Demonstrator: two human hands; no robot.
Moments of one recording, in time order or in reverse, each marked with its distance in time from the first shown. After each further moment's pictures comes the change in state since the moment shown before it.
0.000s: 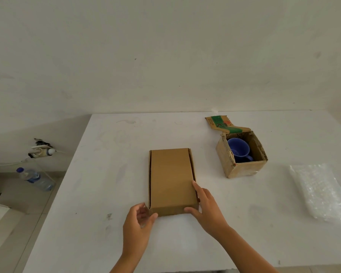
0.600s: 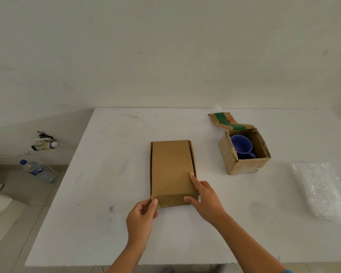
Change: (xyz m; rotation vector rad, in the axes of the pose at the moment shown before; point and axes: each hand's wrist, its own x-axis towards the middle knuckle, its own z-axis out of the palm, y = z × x) left_hand -0.006 0.023 0.005 -0.171 0.038 -0.239; right_hand 0.016 -0.007 -0.001 -0.086 -0.031 0.035
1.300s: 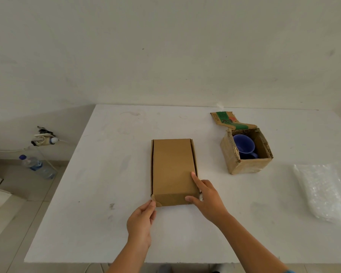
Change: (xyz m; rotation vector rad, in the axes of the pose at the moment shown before) left_hand 0.004 -0.004 0.005 -0.513 0.027 -0.412; right_hand 0.001 0.005 0.000 0.016 -0.014 -0.018
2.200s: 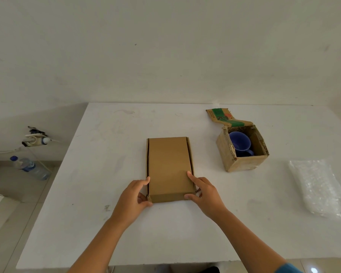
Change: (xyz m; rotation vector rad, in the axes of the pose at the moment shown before) left_hand 0.053 0.044 -0.012 1.121 -0.449 0.830; right_hand 0.005 0.005 -0.005 0.092 0.010 0.013
